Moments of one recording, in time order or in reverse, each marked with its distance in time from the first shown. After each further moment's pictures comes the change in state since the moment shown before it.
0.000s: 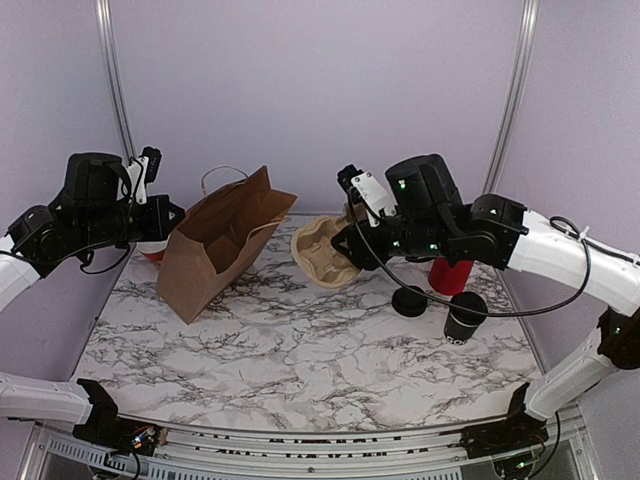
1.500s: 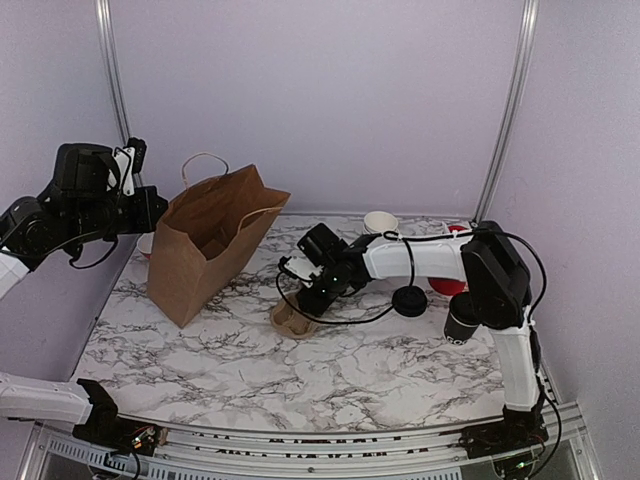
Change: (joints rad) left arm -0.003 -0.001 0.092 -0.100 -0.138 0.013; right arm -0.135 0.774 0.269 0.032 -0.204 -0.273
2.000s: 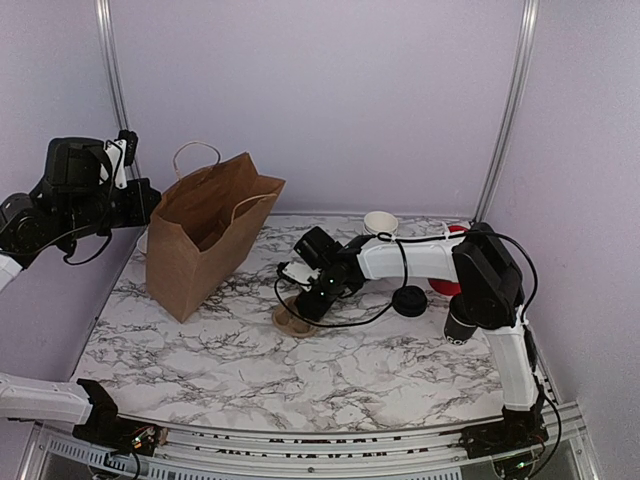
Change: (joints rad) left arm -0.002 -0.006 0.037 -0.016 -0.040 0.000; right arm 0.000 0.034 0.033 -0.047 0.021 -0.050
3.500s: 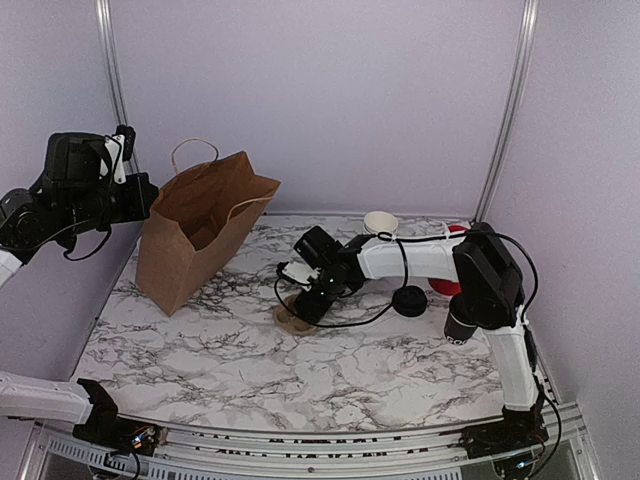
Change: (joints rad) left arm 0.000 0.018 0.029 -0.008 -0.035 -0.005; right arm 0.000 -0.004 0.003 0.001 0.001 -0.024
